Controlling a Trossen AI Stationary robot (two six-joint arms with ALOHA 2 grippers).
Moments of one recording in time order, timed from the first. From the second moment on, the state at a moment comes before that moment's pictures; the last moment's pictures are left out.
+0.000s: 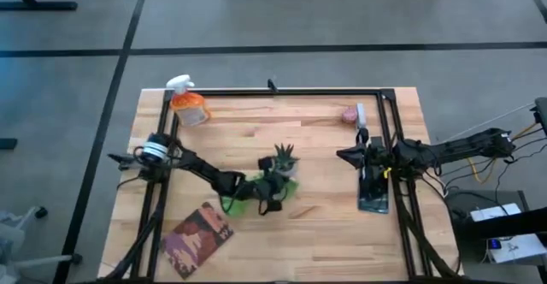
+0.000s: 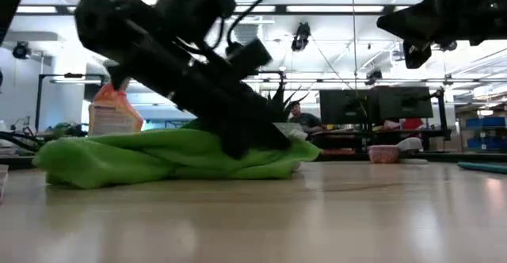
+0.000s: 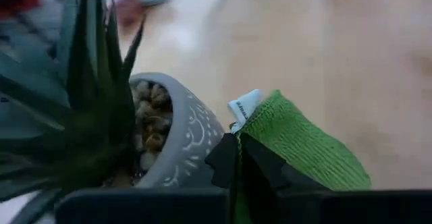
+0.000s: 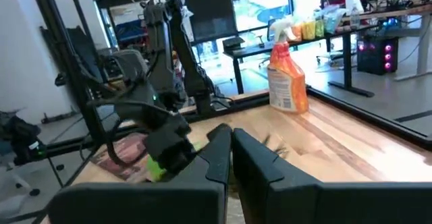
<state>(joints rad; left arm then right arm) -0.22 2.02 0.94 0.54 -0.66 0.02 0.12 0.47 0.11 0.45 0.21 0.20</state>
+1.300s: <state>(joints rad) -0.15 1.92 0.98 0.61 -0.37 0.02 0.12 1.03 0.13 0.76 0.20 0.28</state>
